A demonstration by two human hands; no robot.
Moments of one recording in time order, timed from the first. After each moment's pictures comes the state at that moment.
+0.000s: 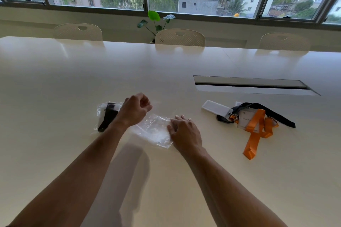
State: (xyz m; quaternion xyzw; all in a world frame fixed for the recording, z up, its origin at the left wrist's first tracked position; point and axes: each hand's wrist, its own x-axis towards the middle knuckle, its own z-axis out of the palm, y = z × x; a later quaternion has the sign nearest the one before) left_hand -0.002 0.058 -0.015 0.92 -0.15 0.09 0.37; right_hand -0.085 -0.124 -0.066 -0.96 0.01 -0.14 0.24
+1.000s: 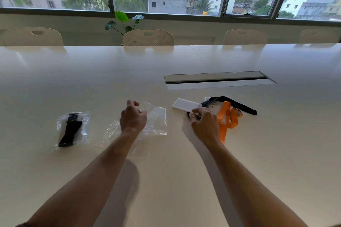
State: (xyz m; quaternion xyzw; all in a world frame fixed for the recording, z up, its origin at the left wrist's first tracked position) left_hand -0.011 -0.052 -0.046 0.90 -0.01 0.10 0.43; right_hand -0.113 -0.254 -0.051 -0.88 0.17 -0.28 0.34
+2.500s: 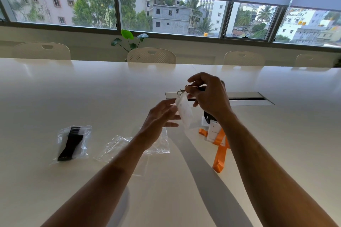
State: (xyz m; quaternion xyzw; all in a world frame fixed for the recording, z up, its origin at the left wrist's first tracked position) left_hand -0.057 -0.087 0.029 0.63 -0.33 -0.07 0.70; right_hand -0.100 -0.251 0.111 -0.85 0.00 -0.31 0.42
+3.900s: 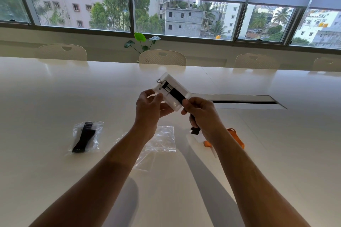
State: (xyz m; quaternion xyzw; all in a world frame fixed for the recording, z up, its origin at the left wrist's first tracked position) left_hand -0.059 -0.069 0.063 0.56 -0.07 -0.01 0.83; right_hand -0.114 -0.218 0.068 -0.73 0.01 -0.16 0.67
